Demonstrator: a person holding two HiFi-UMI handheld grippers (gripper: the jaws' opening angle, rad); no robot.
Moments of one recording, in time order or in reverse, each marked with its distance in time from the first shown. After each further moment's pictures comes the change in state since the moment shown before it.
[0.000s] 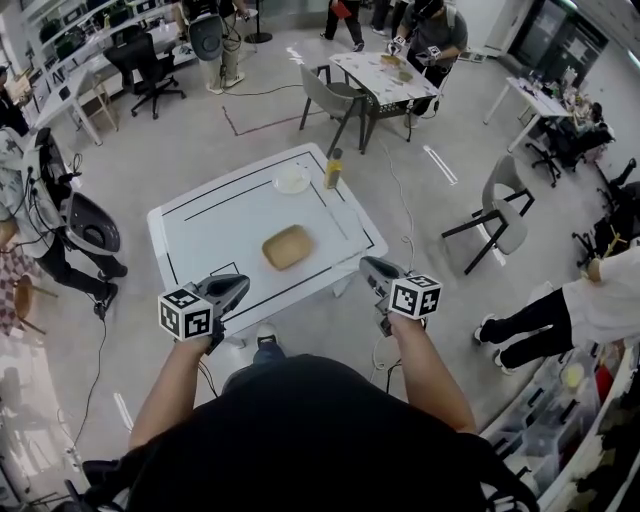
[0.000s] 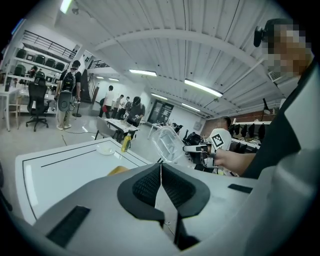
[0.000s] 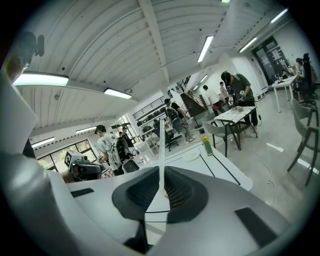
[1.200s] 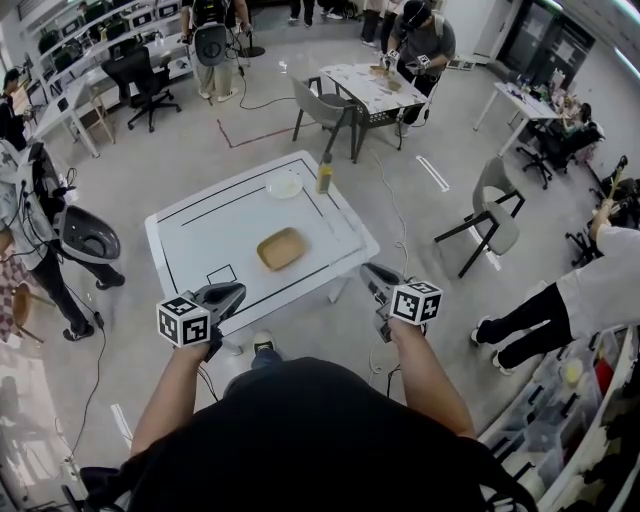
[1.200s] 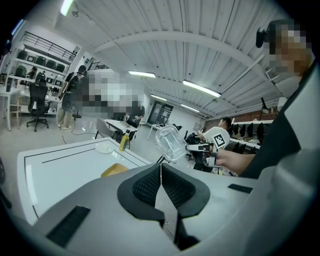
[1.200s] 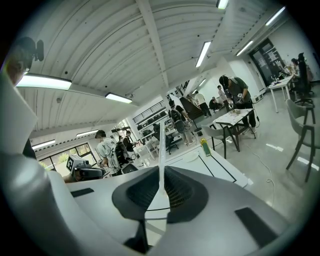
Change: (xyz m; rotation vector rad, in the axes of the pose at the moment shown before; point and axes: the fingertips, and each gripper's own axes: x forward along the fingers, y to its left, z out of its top) left arm -0.022 -0.041 -0.022 0.007 -0.015 0.000; right arm -0.056 0.017 -0.015 0.011 -0.054 -0.002
